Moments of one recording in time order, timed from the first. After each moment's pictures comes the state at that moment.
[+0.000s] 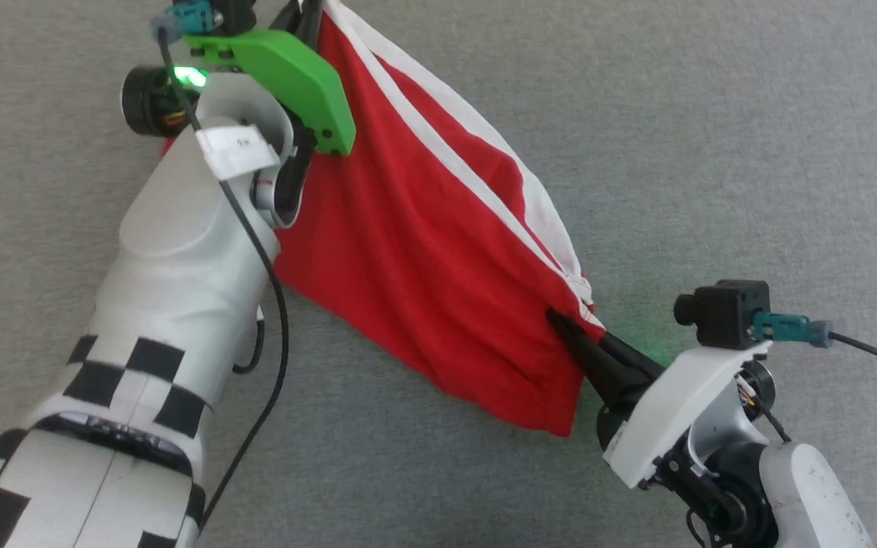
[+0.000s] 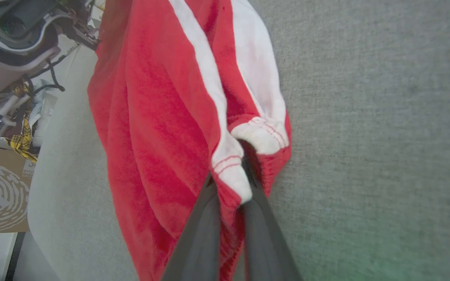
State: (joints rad) left arm -1.10 0.13 -0.47 0.88 -0.59 -0.02 -0.11; right arm -0.14 -0.05 0.22 -0.13 0.57 0.13 0.46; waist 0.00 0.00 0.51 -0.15
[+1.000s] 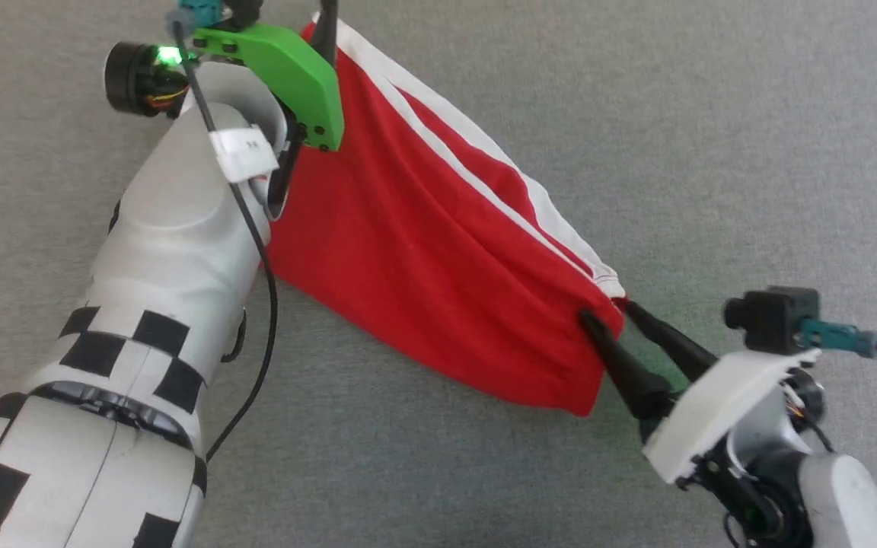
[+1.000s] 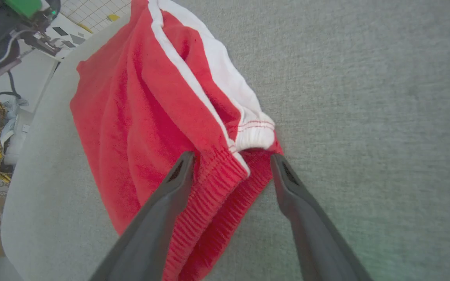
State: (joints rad) left arm -1.20 0.12 -0.55 1.08 -0.52 -0.05 -0.23; right arm -0.11 -0.05 0.13 -0.15 0.52 0.13 0.46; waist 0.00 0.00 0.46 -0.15
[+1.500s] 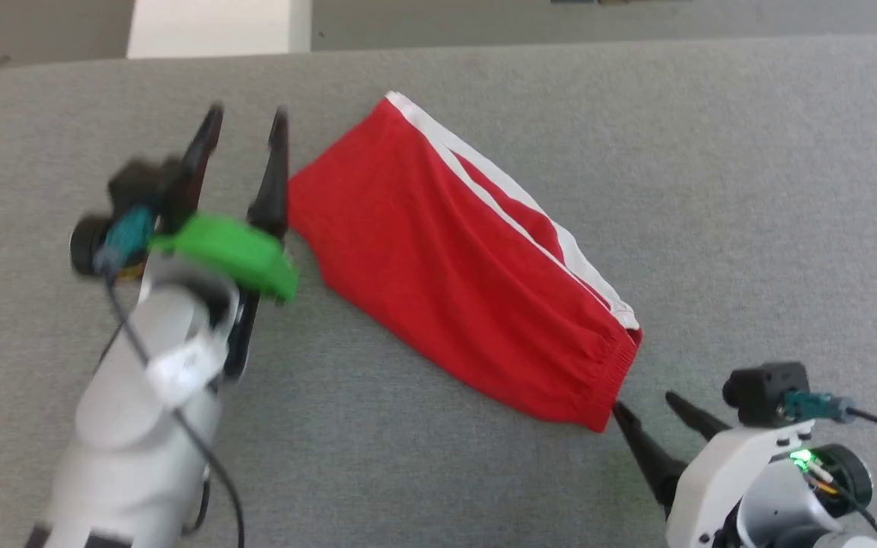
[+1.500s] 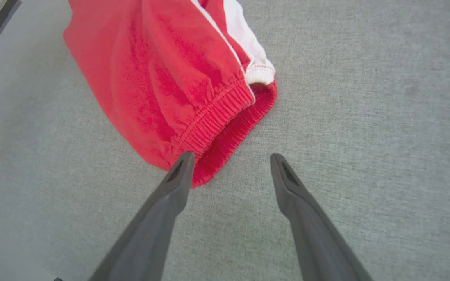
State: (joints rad) left arm -0.64 0.28 -0.37 0.43 -0.47 0.02 -0.26; right arm 0.08 -0.05 0.08 -0.25 0.28 0.13 0.60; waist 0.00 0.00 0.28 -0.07
